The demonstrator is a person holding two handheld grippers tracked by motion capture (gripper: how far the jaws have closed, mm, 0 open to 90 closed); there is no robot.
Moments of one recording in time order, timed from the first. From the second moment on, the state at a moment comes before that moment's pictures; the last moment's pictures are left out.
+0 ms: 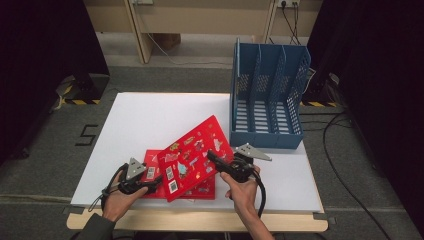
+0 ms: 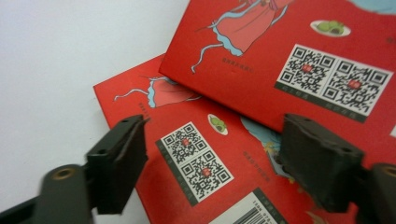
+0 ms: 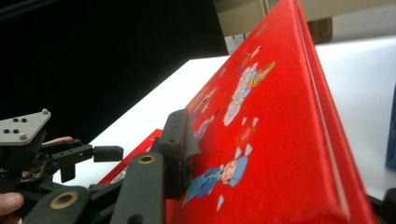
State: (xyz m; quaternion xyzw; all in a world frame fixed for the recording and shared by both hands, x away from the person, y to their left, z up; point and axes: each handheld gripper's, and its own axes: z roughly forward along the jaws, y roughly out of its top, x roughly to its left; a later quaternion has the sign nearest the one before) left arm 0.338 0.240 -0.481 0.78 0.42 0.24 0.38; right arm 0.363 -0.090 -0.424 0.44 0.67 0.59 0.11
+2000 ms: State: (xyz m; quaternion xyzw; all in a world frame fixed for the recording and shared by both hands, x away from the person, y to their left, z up) left arm 0.343 0.263 -0.481 0.77 0.45 0.24 0.39; right arm 0.350 -0.056 -0.406 0.38 0.64 0.59 0.32
